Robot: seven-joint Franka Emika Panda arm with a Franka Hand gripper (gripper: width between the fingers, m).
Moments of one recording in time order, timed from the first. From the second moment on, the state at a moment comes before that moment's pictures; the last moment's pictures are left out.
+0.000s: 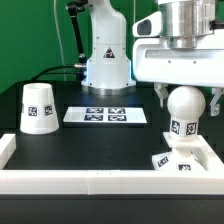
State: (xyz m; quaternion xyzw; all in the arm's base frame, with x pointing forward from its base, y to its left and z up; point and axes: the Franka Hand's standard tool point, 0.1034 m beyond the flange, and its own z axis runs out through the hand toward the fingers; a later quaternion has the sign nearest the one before) arm 0.599 0.107 0.109 -0.95 0.30 -0.03 0.05
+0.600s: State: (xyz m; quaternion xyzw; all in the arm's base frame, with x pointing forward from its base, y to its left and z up) arm 0.599 0.107 0.109 -0.99 0.10 -0.04 0.05
